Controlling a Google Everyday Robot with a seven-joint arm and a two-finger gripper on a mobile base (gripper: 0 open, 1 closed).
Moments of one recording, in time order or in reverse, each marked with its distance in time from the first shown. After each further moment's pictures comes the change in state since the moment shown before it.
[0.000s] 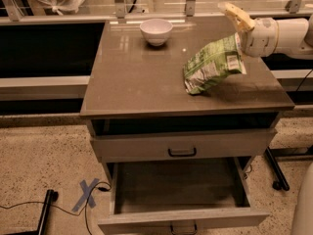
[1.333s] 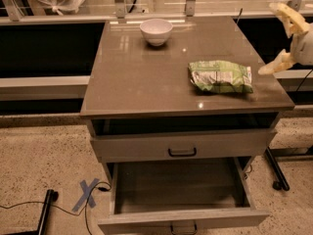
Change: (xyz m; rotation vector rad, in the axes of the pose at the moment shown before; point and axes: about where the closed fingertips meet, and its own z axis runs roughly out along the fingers) arm -0.001 -0.015 -0.119 0.076 -0.243 0.058
